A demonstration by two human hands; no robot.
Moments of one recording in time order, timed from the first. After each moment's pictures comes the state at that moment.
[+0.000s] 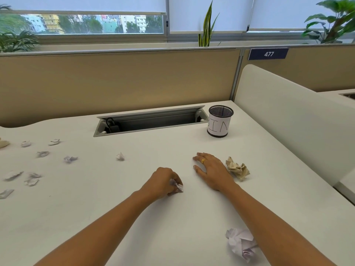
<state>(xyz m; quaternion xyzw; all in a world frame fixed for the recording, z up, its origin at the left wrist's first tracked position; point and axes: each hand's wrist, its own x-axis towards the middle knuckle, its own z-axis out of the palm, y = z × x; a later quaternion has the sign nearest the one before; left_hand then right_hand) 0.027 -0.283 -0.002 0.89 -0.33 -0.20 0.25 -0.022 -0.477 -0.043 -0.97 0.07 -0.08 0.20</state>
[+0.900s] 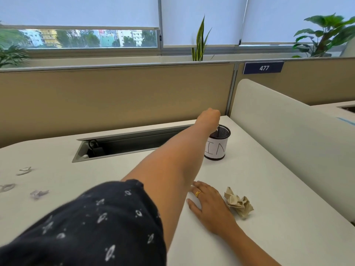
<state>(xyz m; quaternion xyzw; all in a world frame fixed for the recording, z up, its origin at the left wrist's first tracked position) 0.146 -0.517 0.114 0.89 -0.42 0.01 0.14 -0.021 -0.481 -0.058 -0.97 0.06 -0.12 0.18</state>
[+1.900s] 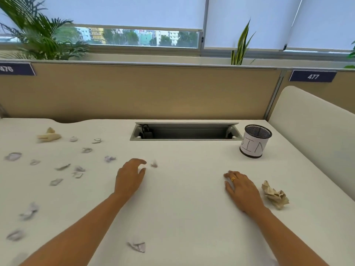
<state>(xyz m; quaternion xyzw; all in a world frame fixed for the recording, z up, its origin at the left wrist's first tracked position) 0.104 -0.141 -0.020 0.94 -0.11 0.09 0.30 -0.014 -0.461 -0.041 -0.98 0.12 -0.10 0.11</state>
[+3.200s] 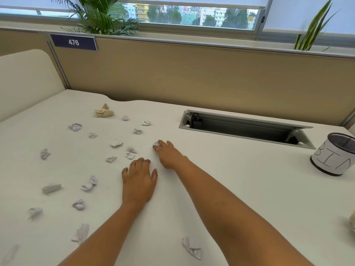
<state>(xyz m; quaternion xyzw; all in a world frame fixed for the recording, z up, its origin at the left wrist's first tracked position) 0.087 -0.039 -0.053 0.98 0.03 0.14 0.12 0.171 -0.145 -0.011 -0.97 -0.19 0.13 0.09</state>
